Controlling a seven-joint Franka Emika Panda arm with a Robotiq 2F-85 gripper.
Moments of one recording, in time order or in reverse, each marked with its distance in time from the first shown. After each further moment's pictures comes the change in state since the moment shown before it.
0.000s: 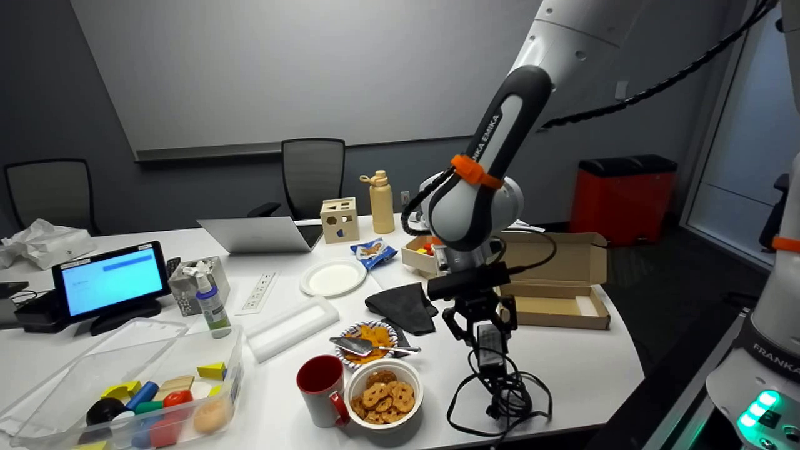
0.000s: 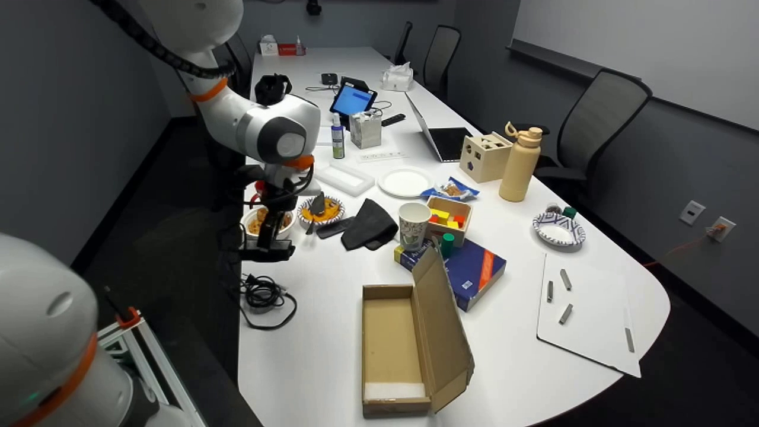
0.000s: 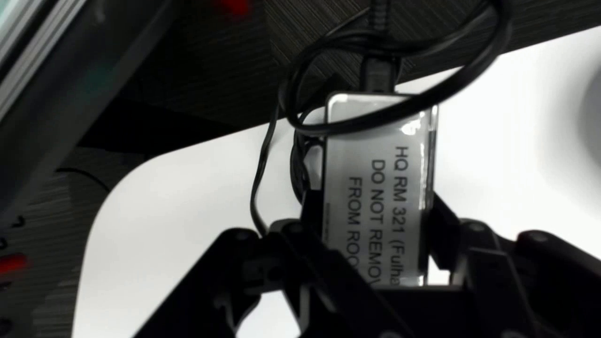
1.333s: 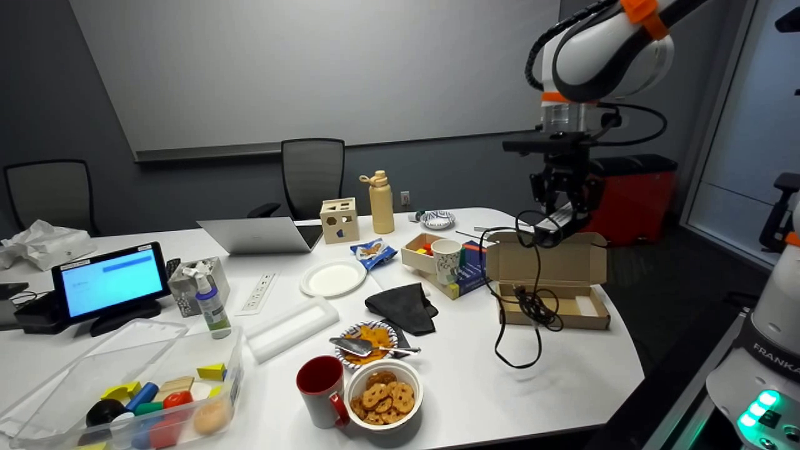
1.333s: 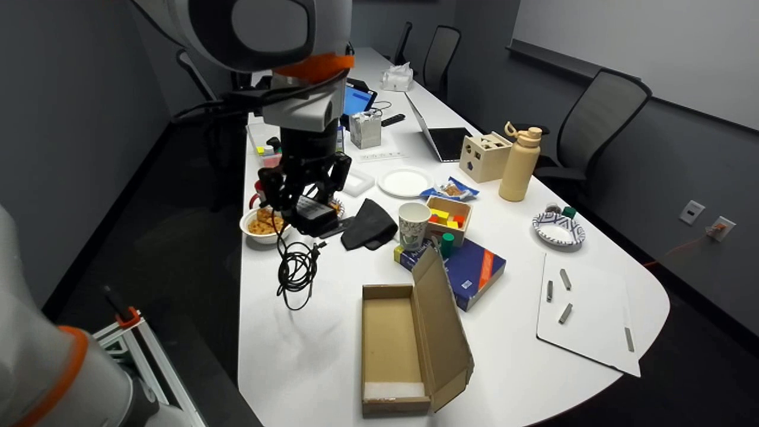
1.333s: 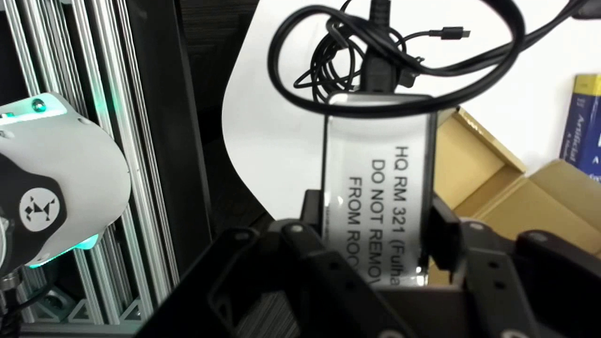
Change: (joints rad) arm -0.454 -0.884 0.001 -0.363 -0.121 -0.225 0.526
